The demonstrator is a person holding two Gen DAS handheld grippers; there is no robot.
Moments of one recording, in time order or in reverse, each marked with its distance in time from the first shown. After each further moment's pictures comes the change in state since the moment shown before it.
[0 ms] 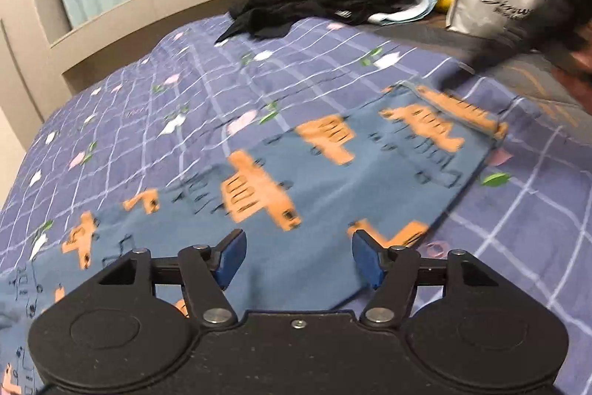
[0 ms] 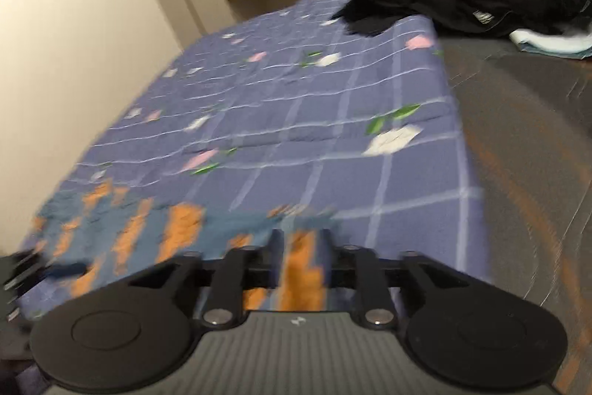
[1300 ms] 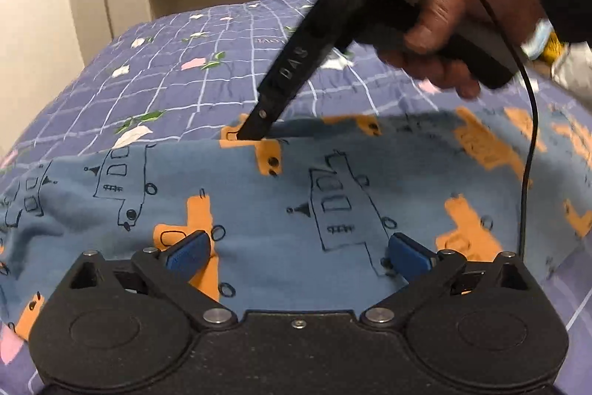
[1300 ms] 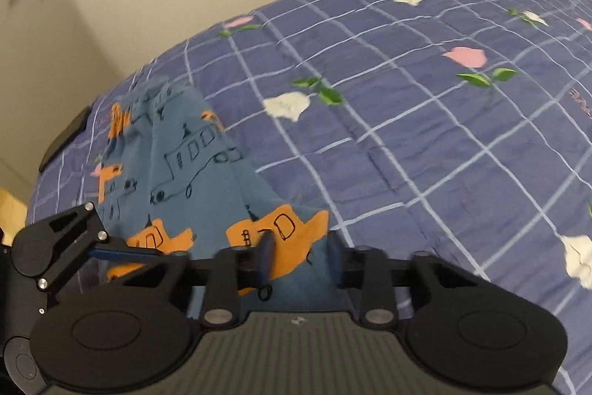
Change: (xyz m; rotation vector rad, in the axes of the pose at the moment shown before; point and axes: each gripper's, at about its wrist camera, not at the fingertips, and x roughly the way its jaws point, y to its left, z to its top) left arm 0.013 0.159 -0.072 -0.276 0.014 0.102; right arm 0.295 0.326 0.085 -0.721 0.434 0.389
